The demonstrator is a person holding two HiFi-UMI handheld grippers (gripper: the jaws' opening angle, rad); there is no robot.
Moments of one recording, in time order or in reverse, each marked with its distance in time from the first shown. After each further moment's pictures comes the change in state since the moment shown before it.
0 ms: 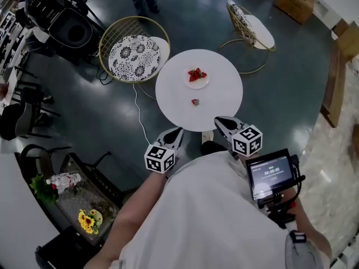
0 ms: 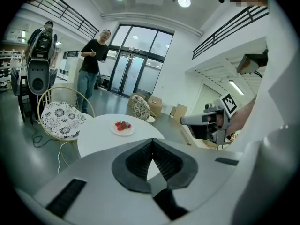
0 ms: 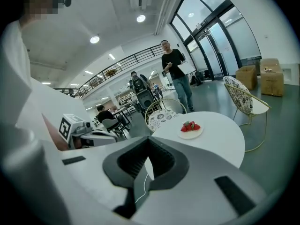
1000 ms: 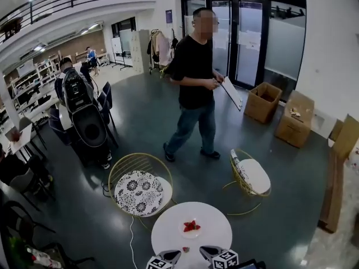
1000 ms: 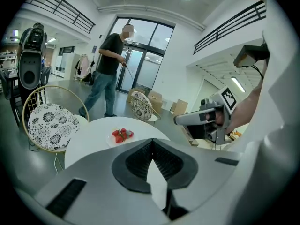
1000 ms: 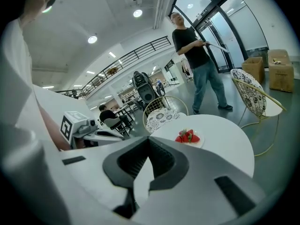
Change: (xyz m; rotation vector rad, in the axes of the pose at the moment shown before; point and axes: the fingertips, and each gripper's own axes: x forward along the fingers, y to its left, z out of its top) left arm 0.109 0.052 0.033 0.015 0.096 -0.014; right arm 0.077 -0.086 0.030 0.018 0.088 0.091
